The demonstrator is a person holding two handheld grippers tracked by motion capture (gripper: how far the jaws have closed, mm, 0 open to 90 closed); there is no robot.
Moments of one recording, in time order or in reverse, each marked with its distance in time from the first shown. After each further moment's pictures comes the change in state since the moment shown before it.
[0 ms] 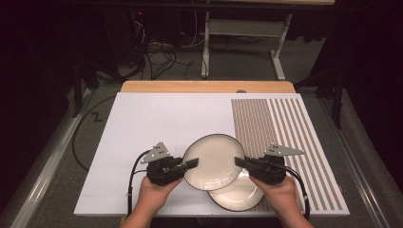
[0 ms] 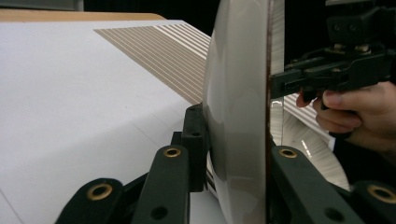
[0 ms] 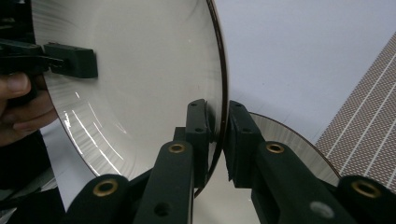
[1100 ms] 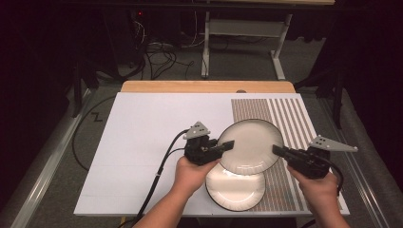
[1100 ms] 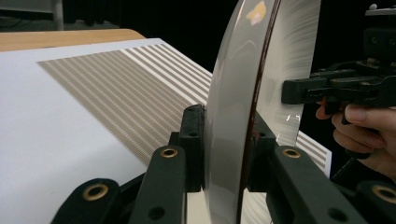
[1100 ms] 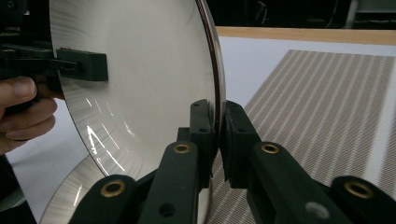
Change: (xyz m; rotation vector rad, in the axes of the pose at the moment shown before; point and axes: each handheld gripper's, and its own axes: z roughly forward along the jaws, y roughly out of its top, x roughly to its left) left arm -0.037 0.061 0.098 0.029 -0.036 0.020; right arm -0.043 0.019 -0.089 -0.094 -0.158 0.005
